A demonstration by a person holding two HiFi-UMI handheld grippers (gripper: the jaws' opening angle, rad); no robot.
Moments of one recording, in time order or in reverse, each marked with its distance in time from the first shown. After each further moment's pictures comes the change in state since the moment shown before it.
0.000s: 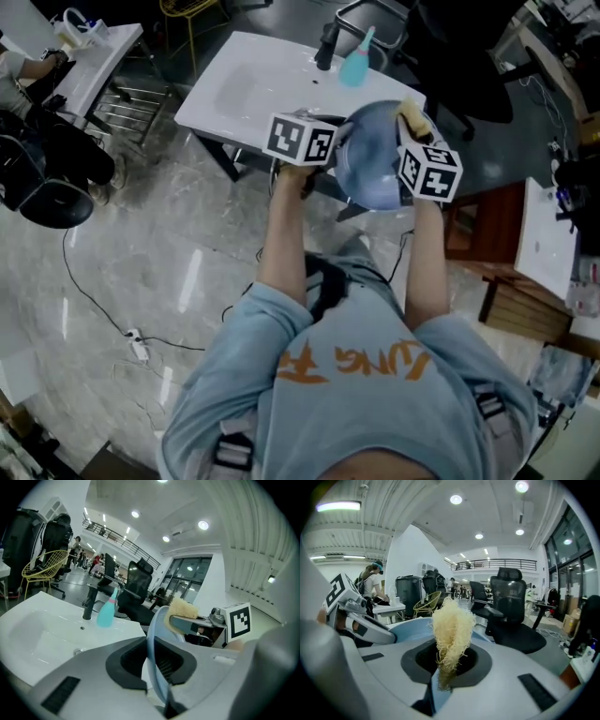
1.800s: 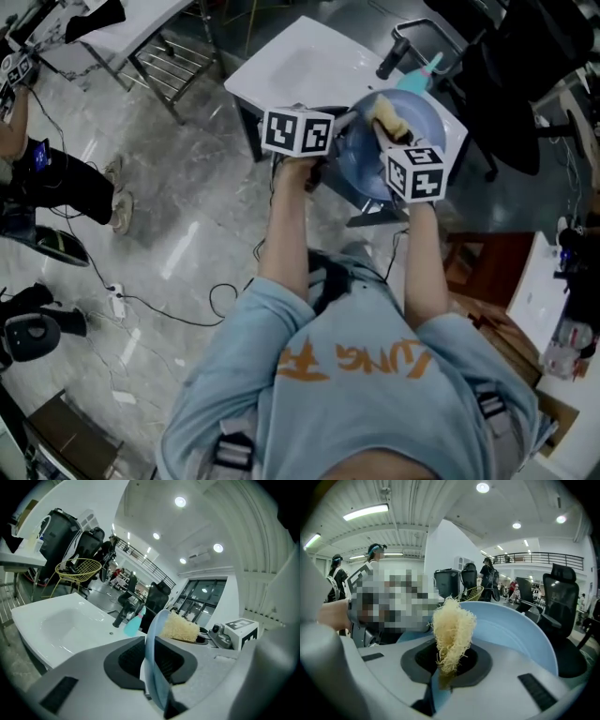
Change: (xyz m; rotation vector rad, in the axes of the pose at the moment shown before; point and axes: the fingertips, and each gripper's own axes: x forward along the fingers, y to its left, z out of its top) left arm -0.101 0.081 0.002 -0.194 -0.242 0.126; right arm 0.049 0.184 0.001 -0.217 0.069 0.423
